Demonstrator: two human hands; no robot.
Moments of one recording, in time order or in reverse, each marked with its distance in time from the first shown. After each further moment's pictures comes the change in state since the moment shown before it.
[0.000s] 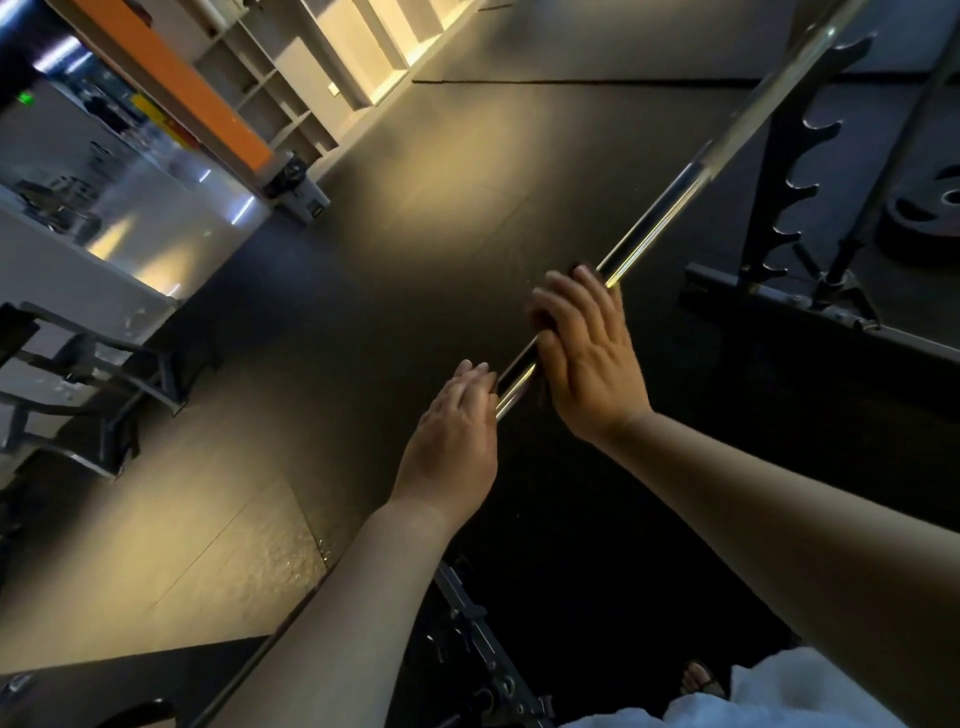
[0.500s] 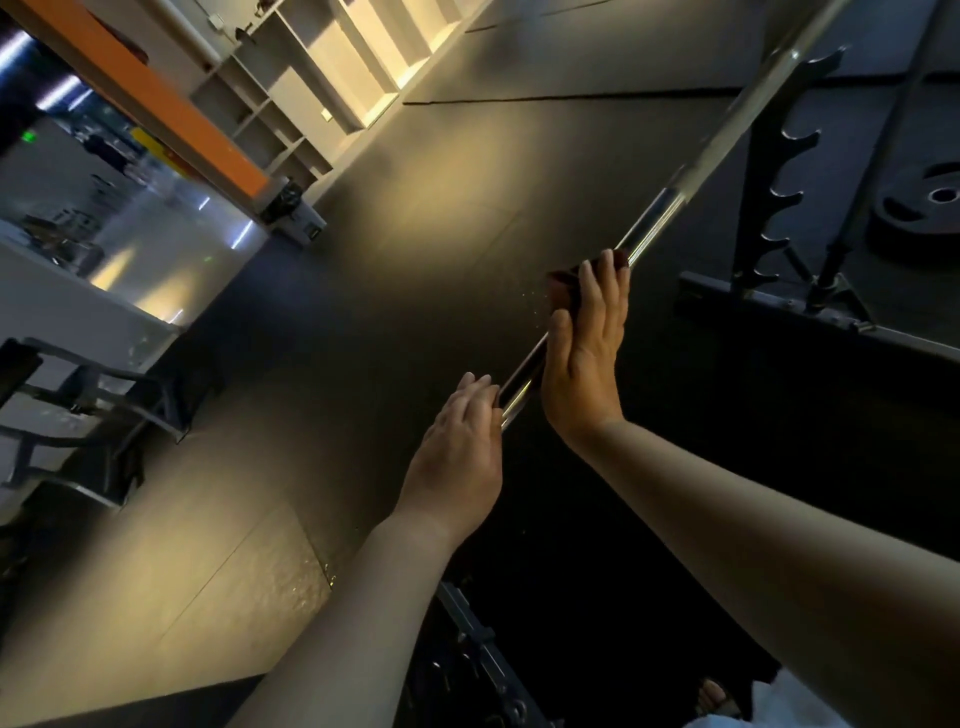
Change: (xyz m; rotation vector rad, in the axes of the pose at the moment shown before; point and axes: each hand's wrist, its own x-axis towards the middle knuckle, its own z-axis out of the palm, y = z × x) left_hand 0.021 0.009 0.002 -0.008 -0.044 0.037; right_hand 0.023 -0.010 0.005 0.420 0.179 0.420
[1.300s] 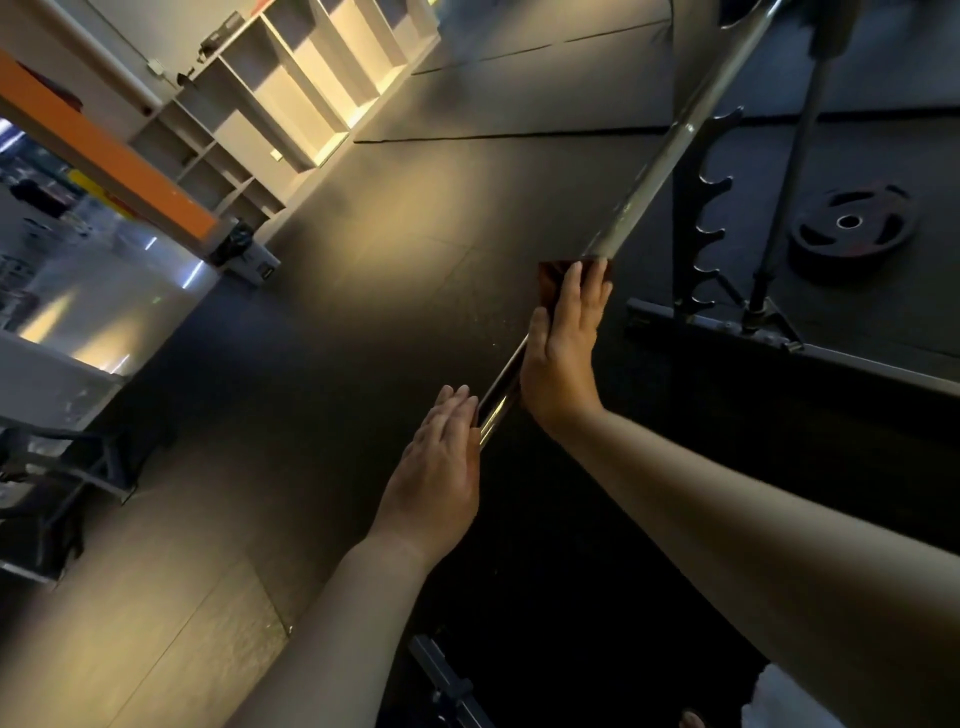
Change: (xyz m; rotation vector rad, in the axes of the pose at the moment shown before) left_hand 0.058 0.027 0.004 0.020 -0.029 0.099; right_hand 0.076 -0.006 -0.040 0.119 -0.008 0.191
